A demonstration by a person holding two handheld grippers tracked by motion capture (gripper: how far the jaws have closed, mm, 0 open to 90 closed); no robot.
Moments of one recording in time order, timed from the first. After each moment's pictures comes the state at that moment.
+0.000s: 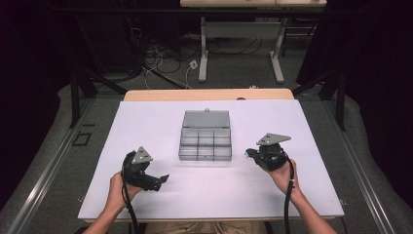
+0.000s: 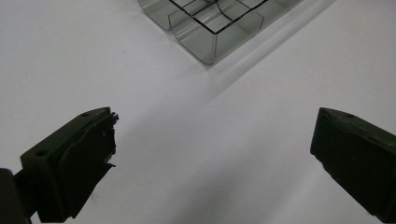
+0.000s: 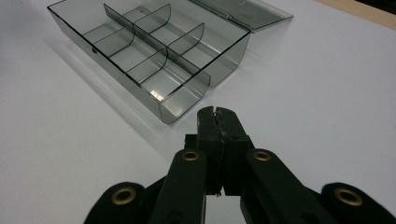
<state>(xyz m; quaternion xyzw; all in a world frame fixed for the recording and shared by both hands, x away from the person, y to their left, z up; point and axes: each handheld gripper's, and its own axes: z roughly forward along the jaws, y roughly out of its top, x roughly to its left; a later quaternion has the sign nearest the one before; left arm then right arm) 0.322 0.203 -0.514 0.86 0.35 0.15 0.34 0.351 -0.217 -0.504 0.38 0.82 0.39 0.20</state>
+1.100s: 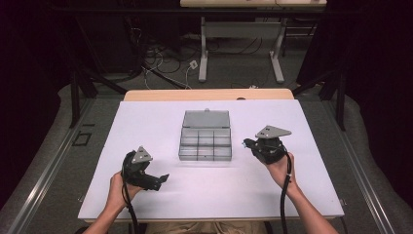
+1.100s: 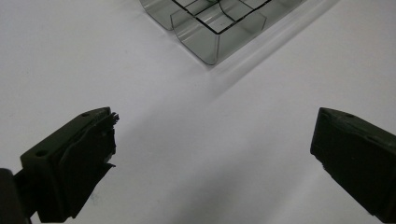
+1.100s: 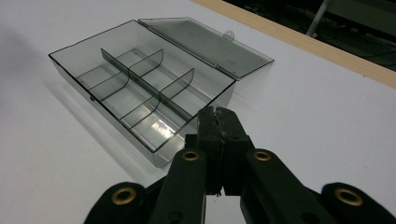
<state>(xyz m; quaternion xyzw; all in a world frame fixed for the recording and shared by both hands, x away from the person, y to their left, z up) 0.323 0.202 -0.515 0.85 0.36 0.15 0.35 0.358 -0.207 -0.481 0.37 0.79 0.42 0.24</state>
